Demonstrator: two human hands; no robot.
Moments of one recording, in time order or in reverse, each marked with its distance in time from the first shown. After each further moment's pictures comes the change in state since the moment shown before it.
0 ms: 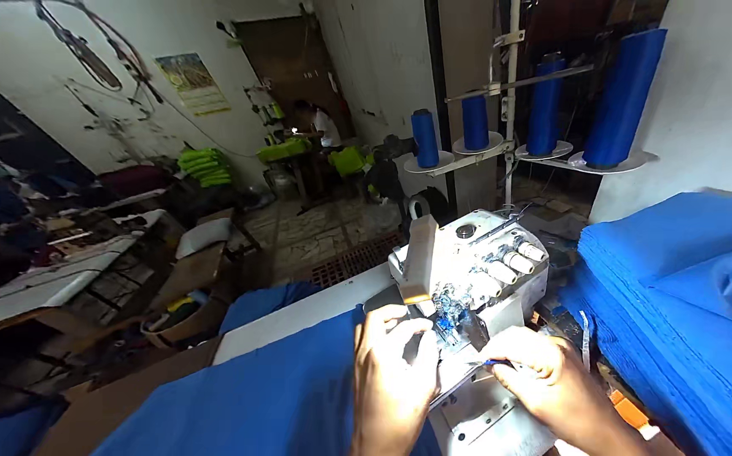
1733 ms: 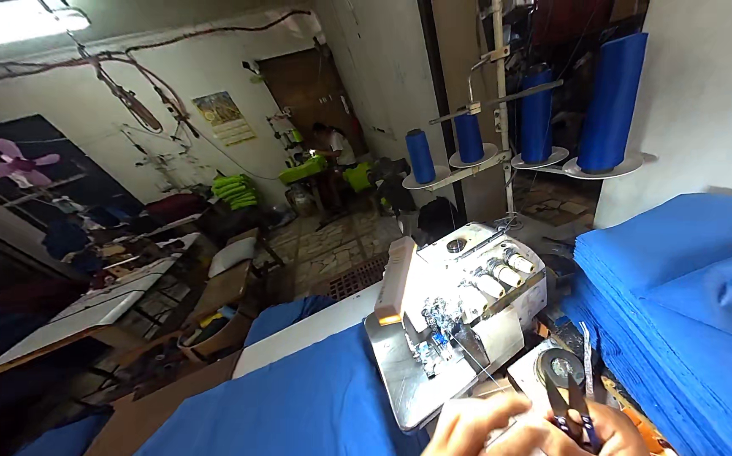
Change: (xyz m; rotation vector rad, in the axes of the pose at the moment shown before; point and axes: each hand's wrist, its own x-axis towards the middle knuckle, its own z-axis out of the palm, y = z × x) left_hand -0.065 0.081 0.001 -0.469 -0.145 0.377; right_hand -0.056 -0.043 -0.022 0.696 0.205 0.382
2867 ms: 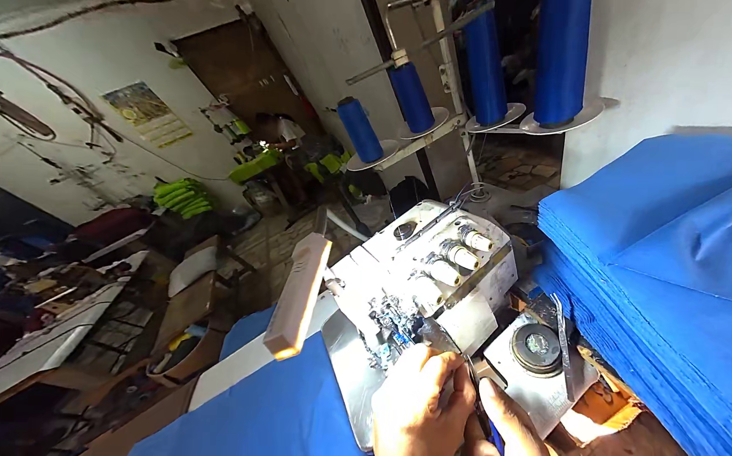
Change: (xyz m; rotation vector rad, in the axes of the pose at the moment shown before) left_hand 0.019 -0.091 0.024 0.381 -0.019 -0.006; right_hand 0.003 0.047 0.046 0.782 0.081 0.512
